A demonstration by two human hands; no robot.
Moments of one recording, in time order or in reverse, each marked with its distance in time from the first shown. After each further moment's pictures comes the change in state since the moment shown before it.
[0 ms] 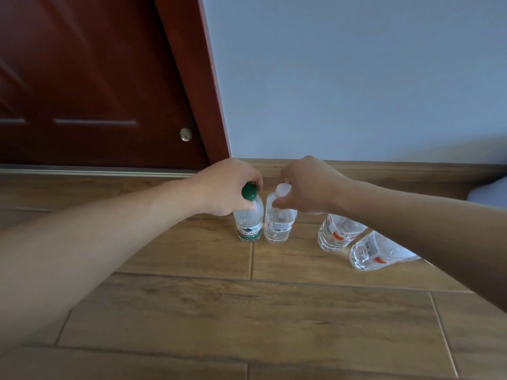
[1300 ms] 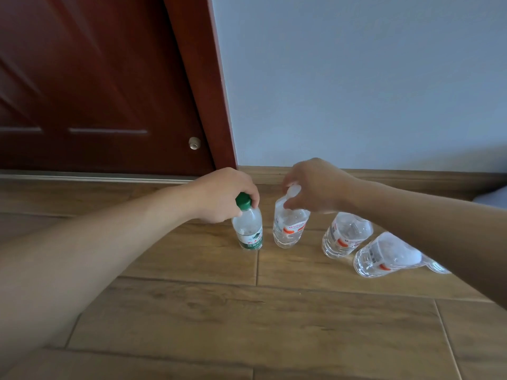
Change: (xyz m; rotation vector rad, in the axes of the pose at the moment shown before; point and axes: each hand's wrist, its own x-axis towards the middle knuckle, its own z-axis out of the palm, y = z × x) left_hand -0.014 -0.015 -0.012 -0.086 -0.079 0.009; right_hand 0.003 0.007 -0.012 0.050 -0.010 -0.089
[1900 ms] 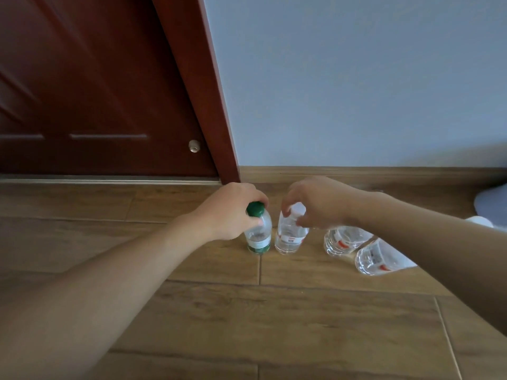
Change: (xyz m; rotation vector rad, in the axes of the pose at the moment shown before) left_hand 0.004 0.012 0.024 -0.050 0.139 -0.070; right_hand -0.008 0.007 0.001 -0.026 -0.198 -0.149
